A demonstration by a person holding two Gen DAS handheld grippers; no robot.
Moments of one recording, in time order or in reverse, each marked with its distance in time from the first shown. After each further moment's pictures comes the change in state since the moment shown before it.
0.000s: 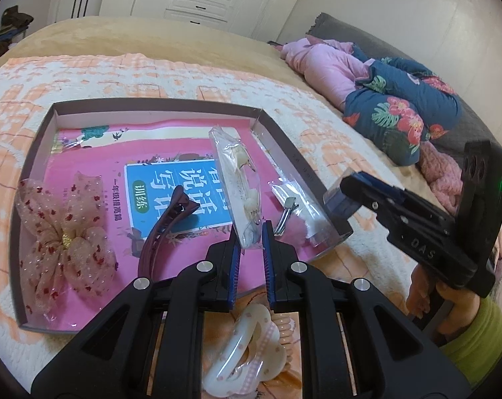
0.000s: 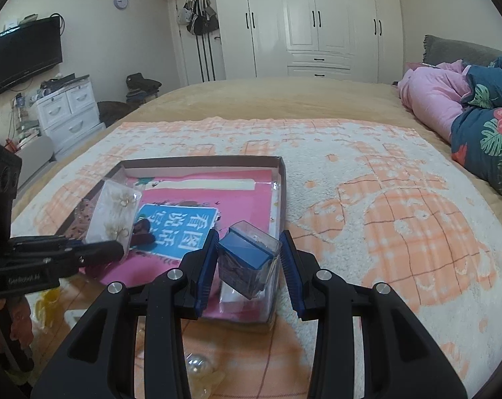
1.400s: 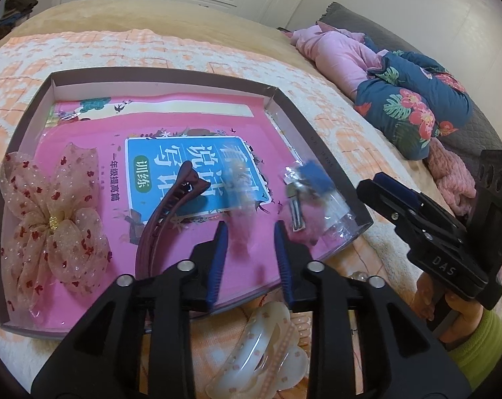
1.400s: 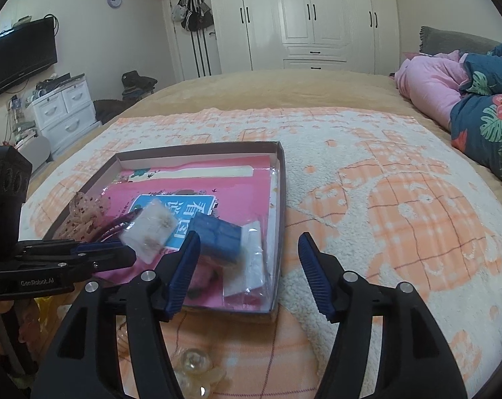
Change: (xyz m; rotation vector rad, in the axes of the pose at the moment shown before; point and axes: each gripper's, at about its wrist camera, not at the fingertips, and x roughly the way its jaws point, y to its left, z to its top) left arm 0.015 0.014 -0.007 -0.046 0.058 0.013; right arm 0.002 0.000 -0.014 0.031 0.012 0.001
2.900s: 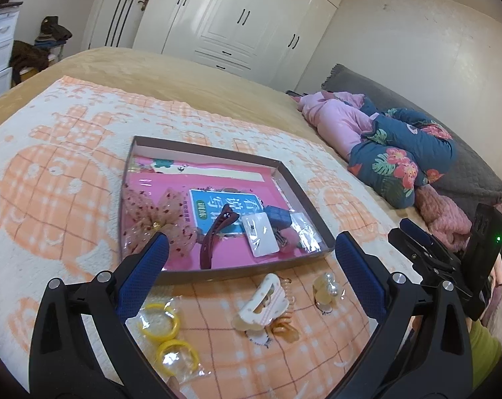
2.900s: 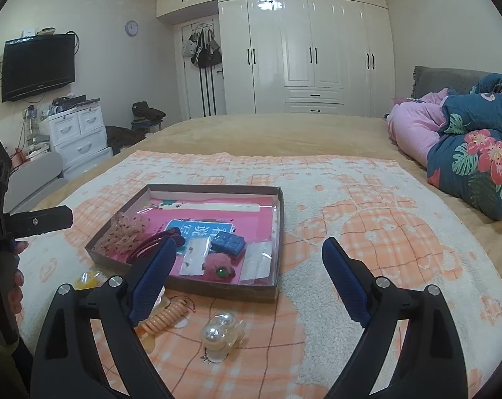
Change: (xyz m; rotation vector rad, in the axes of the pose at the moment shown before) left arm -0.134 0.004 -0.031 -0.040 -0.288 0.042; right arm -0.104 0.023 -0.012 -0.054 -0.180 -0.010
